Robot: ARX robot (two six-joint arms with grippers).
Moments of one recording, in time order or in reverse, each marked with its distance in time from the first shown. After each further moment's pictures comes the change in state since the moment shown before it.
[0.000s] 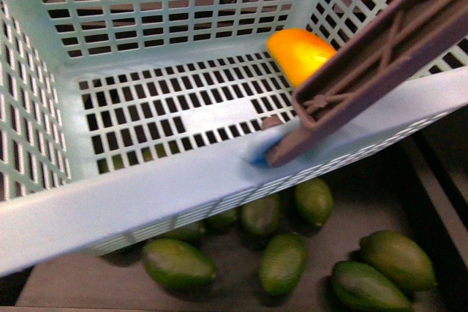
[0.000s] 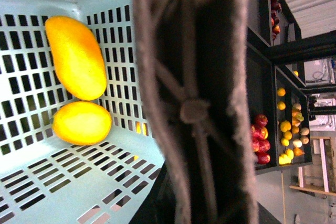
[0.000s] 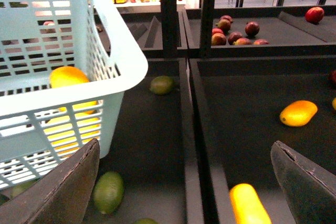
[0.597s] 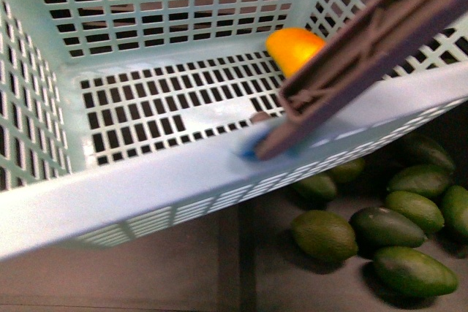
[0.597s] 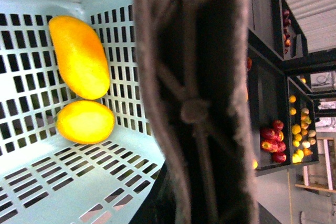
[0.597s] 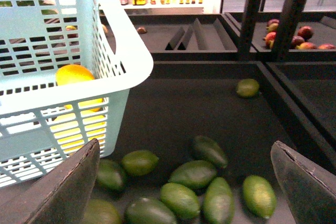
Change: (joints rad) left arm 0.006 0.002 0.000 -0.002 0.003 0.008; right arm -0.001 -0.003 0.000 0.000 -0.008 -0.001
